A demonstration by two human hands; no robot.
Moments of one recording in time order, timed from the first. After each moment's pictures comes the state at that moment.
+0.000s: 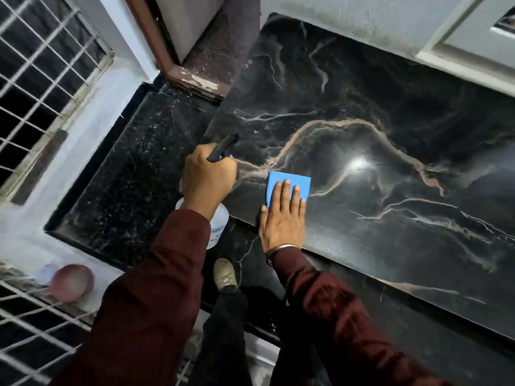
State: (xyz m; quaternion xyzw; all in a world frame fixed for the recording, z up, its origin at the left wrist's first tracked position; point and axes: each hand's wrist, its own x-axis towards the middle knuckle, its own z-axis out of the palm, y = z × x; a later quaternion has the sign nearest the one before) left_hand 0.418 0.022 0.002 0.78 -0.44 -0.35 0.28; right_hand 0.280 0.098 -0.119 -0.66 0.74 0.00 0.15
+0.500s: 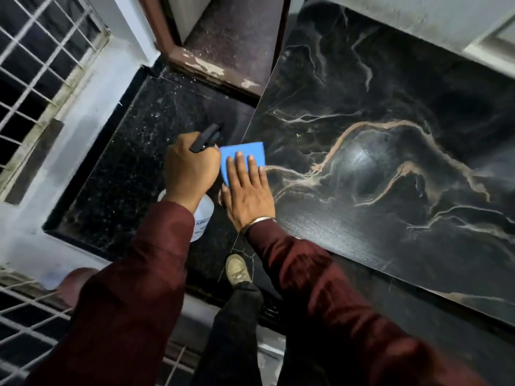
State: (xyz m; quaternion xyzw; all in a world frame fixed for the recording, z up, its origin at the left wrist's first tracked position) left_hand 0.538 -0.029 -0.028 0.77 -0.46 -0.33 0.28; right_hand 0.427 0.018 -0.119 -0.77 0.62 0.00 0.14
